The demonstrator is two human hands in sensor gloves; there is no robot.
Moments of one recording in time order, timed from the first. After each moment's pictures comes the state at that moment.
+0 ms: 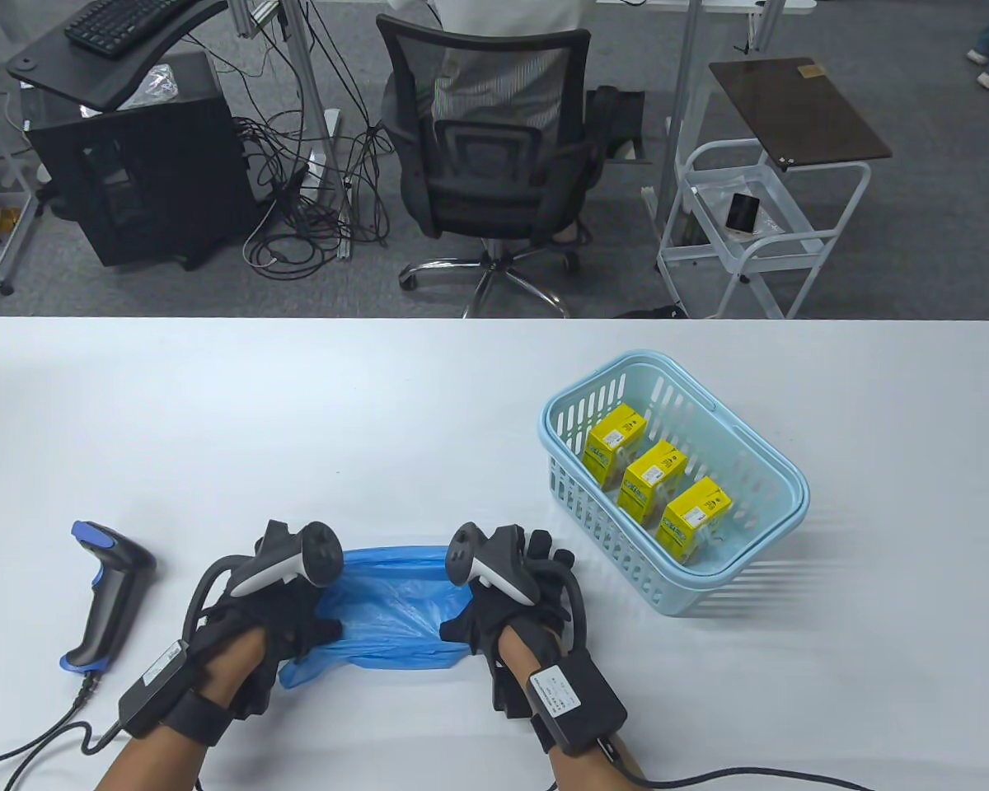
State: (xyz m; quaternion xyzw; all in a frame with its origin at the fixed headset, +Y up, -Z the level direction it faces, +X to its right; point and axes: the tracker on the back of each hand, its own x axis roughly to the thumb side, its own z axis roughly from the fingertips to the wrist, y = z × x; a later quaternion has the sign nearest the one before) left_hand -0.257 -0.781 -0.339 -0.33 -0.03 0.00 0.94; right_hand -0.010 -0.786 -0.342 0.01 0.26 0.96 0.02
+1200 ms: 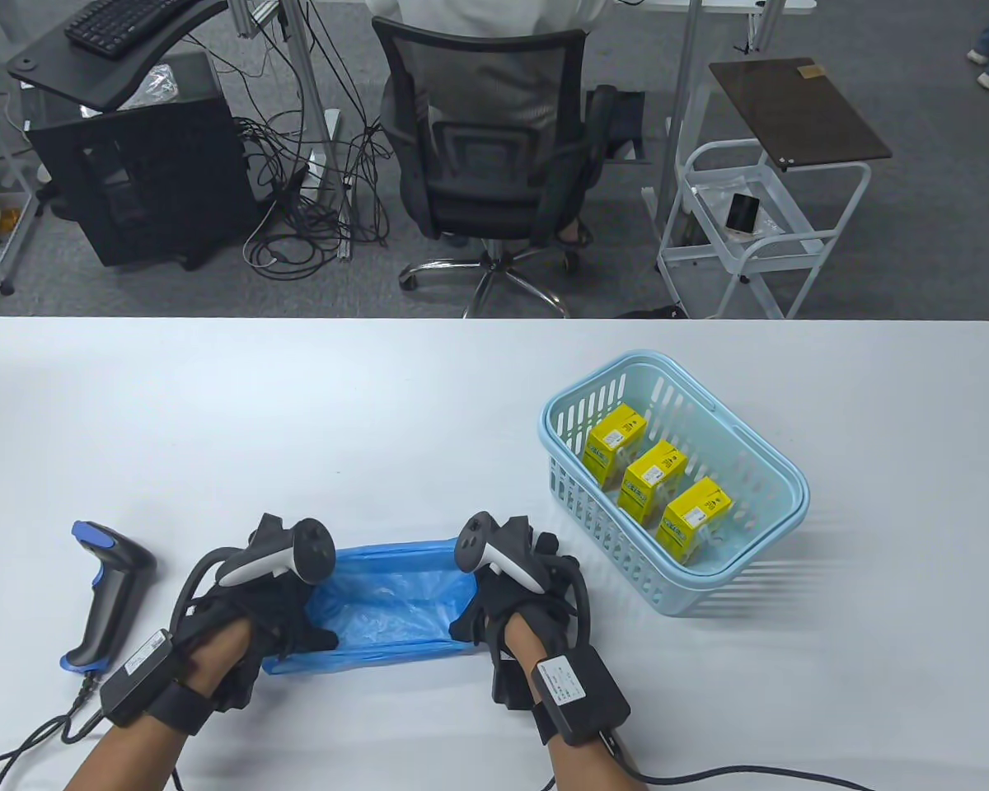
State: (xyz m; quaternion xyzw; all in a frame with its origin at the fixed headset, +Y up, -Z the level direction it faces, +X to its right) left_hand -0.267 -0.780 -0.344 -0.37 -0.05 0.02 0.93; right_hand -0.002 -0.786 -0.348 0.00 0.31 0.95 0.07
